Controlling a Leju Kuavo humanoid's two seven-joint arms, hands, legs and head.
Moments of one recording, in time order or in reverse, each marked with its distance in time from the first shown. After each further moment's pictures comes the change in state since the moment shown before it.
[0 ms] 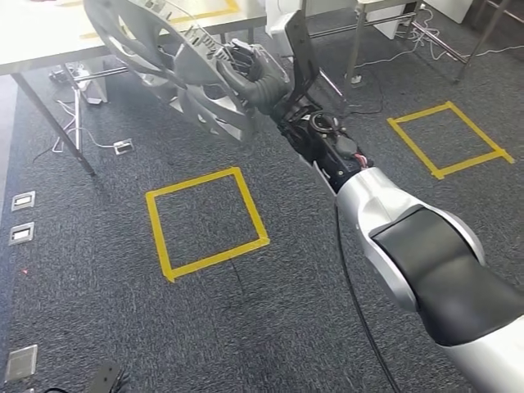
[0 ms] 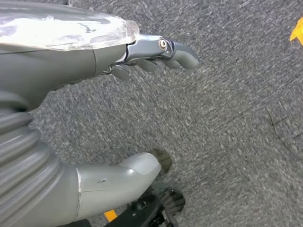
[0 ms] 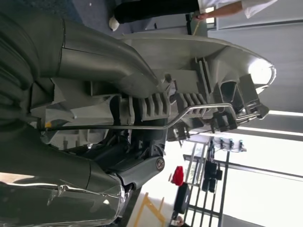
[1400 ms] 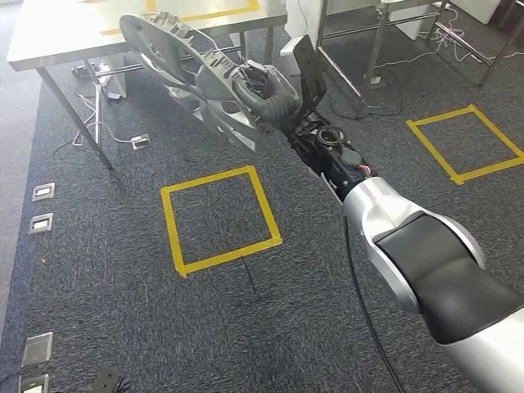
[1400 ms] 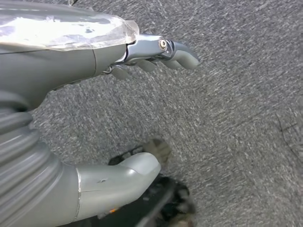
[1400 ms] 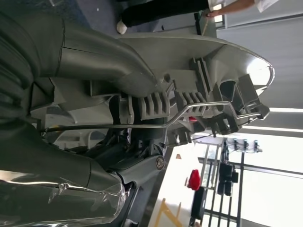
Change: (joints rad) left arm 0.003 0.003 0.001 0.000 -0.006 -0.014 0.005; right arm 0.055 -0.039 0.008 0.006 0.000 -0.023 -0.010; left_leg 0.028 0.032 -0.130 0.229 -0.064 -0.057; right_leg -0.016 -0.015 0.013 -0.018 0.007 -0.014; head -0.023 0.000
